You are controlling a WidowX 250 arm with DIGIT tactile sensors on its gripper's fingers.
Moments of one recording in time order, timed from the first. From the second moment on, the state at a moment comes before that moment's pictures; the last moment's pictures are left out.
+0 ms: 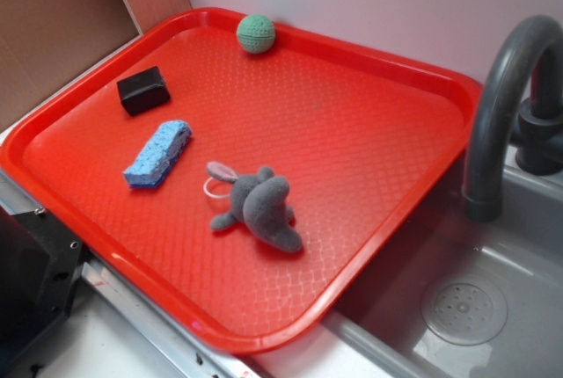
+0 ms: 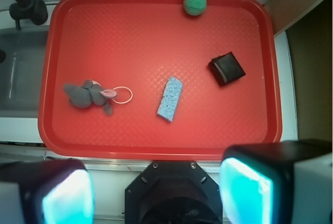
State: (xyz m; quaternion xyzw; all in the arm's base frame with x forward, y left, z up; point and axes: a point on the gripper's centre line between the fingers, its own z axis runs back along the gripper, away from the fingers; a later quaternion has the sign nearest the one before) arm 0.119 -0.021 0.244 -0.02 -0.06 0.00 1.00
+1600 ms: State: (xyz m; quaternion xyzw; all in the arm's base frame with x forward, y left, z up) arm 0.206 -0.100 0.152 0.01 0.00 -0.60 0.80
